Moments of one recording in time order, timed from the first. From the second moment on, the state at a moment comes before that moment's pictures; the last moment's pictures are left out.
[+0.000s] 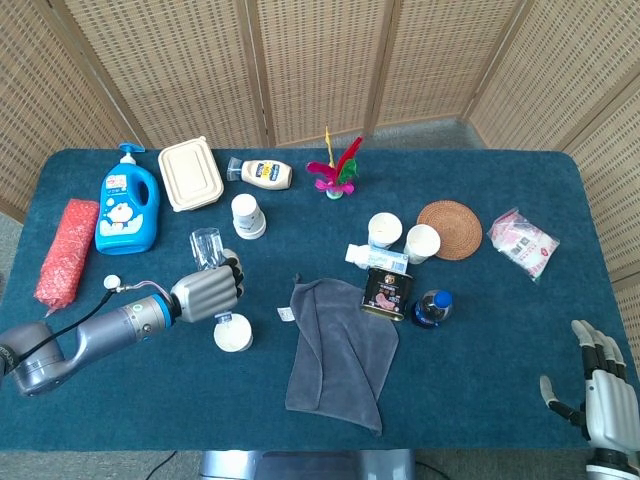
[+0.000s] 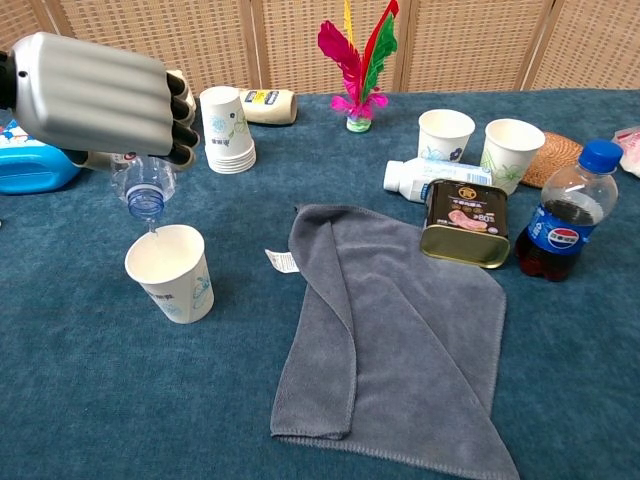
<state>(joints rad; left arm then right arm) -0.99 -1.08 0.01 -1.61 1.75 0.64 0.72 -0.11 -1.16 0.06 -1.90 -1.41 1.58 -0.01</state>
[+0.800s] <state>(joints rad) -0.86 -1.14 -0.01 -1.65 1.52 0.75 0.56 -0.11 -1.16 0.06 -1.91 -1.40 1.58 -0.02</state>
